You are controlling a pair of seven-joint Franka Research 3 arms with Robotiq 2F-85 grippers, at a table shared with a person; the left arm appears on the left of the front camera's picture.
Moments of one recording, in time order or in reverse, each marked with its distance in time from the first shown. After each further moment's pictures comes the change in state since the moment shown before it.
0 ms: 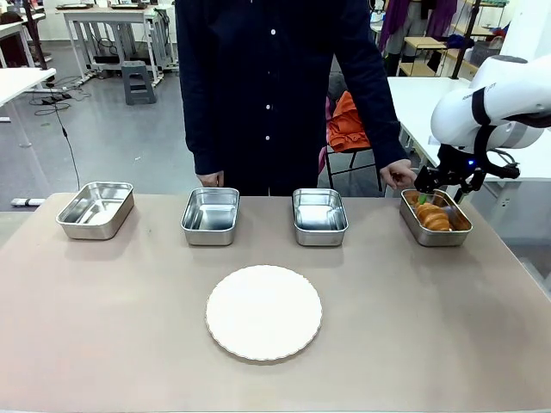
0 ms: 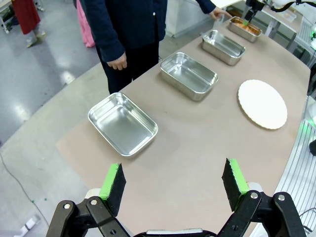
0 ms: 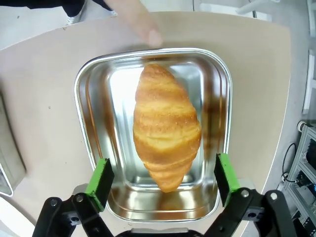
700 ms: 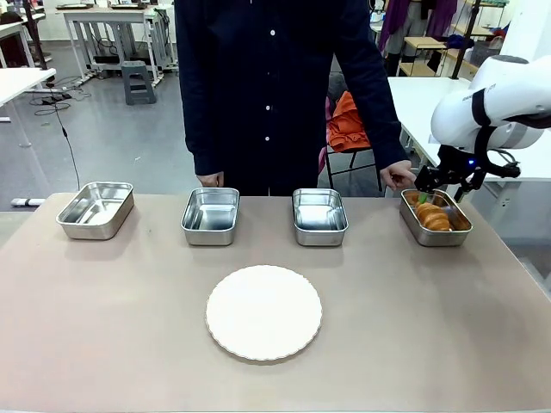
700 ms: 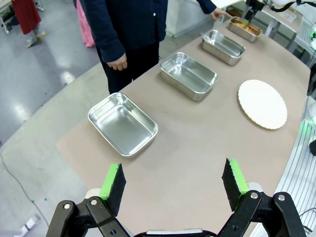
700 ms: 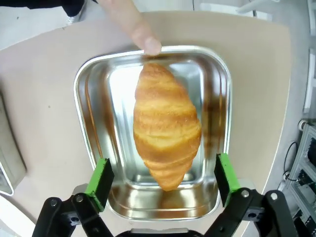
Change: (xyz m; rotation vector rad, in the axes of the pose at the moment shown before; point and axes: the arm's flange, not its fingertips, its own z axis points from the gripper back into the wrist) left arm 0.000 0.000 0.000 0.000 0.000 0.000; right arm -0.001 -0.001 0.000 0.006 0.011 -0.009
